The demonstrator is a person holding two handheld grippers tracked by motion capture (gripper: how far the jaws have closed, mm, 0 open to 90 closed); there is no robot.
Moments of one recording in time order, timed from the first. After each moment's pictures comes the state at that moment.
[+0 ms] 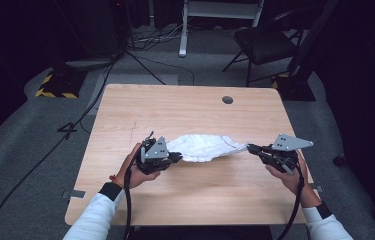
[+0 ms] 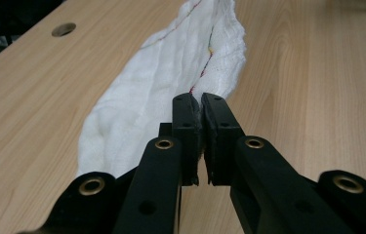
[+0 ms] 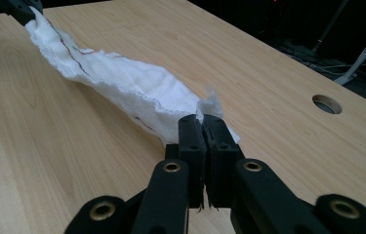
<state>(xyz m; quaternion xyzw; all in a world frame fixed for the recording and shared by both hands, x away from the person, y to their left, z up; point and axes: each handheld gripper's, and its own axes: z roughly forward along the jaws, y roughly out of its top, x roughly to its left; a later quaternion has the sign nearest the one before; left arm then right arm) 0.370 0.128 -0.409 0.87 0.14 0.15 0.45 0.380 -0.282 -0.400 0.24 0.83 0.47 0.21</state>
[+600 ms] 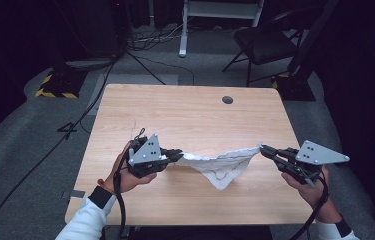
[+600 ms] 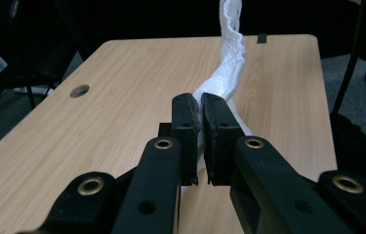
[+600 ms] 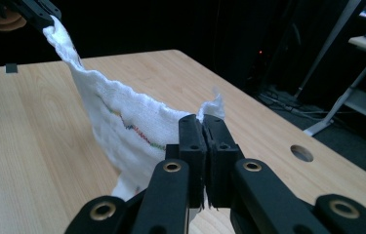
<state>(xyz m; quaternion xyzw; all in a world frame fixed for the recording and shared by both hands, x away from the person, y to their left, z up) 0.330 0.135 -0.346 0.84 0.10 0.17 0.50 0.321 -0.291 -0.341 0.20 0.79 0.52 0.27</state>
